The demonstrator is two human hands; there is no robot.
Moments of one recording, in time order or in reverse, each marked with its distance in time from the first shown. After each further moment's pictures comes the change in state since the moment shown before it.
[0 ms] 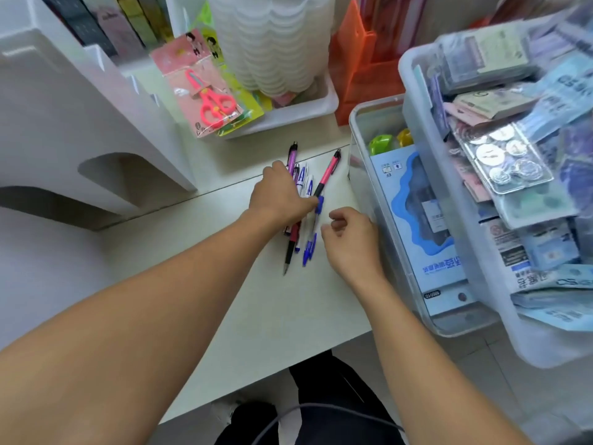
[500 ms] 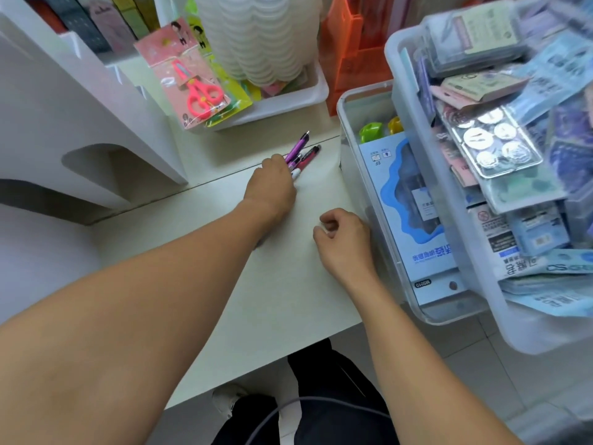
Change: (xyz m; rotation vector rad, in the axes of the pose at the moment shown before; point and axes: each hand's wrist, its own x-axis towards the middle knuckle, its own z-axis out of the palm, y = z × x) left_hand 0.006 0.006 0.007 0.144 0.019 0.097; right_hand -0.007 0.018 0.005 0.008 -0.023 -0.037
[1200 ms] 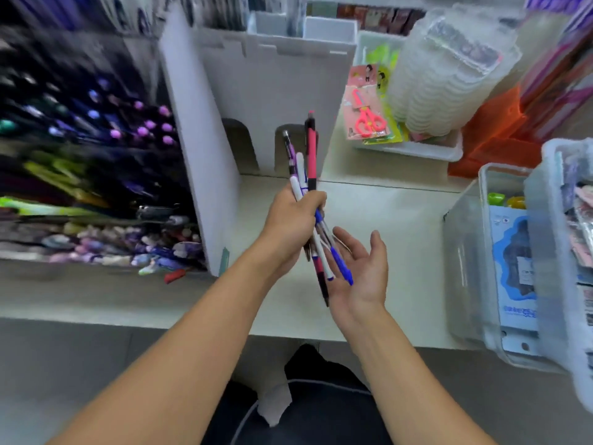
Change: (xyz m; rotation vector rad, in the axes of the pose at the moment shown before) left_hand -0.185 -0.095 -0.093 -1.383 0.329 -0.415; right_hand -0.131 -0.125 0.052 1.121 -0.338 0.536
